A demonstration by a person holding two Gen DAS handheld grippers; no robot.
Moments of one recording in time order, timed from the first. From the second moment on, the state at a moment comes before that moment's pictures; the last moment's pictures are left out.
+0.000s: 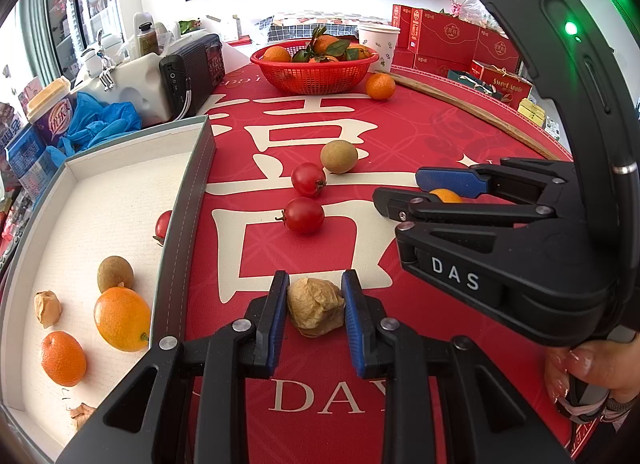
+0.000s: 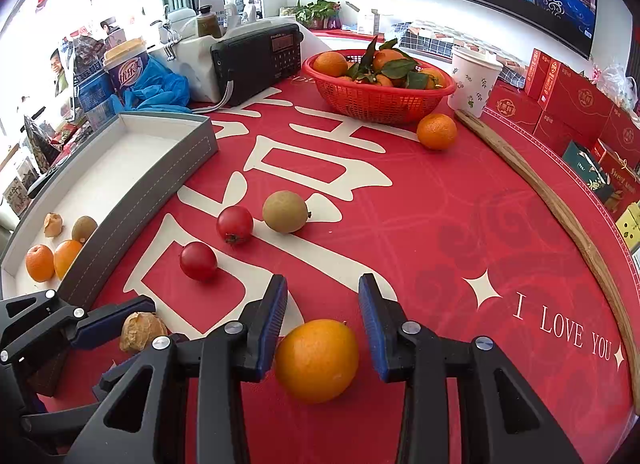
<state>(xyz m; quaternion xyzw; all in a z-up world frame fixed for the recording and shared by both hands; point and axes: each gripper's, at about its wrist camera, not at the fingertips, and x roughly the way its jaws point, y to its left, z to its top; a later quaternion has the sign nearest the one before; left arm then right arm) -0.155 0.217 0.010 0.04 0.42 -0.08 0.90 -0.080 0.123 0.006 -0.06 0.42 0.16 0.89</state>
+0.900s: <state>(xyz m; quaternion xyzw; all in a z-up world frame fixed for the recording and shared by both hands) -0.156 0.221 0.011 0.02 0.42 -0.09 0.90 -0.078 0.109 0.011 -0.03 0.42 0.15 0.89</state>
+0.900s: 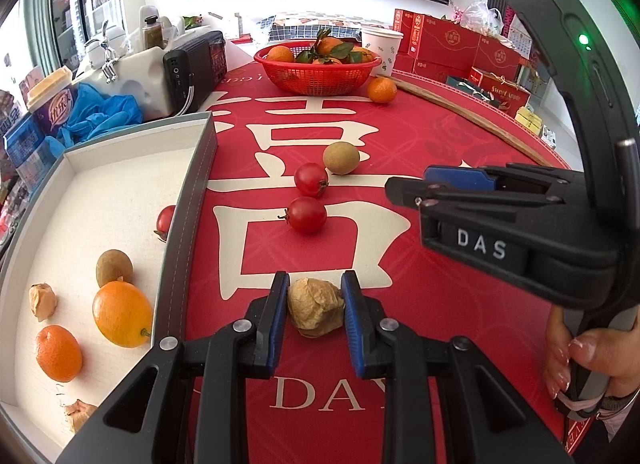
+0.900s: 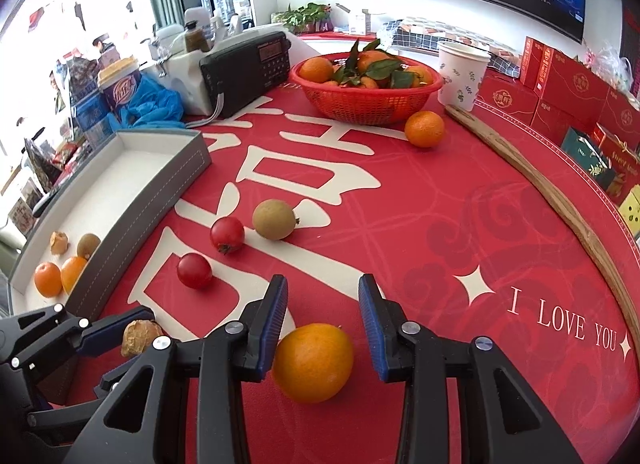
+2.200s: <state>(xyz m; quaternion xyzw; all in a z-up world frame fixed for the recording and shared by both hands) -0.167 0.231 0.026 -0.01 0.38 -0.09 0.92 -0.076 0.105 0.014 -0.01 0.42 0.16 0.89</state>
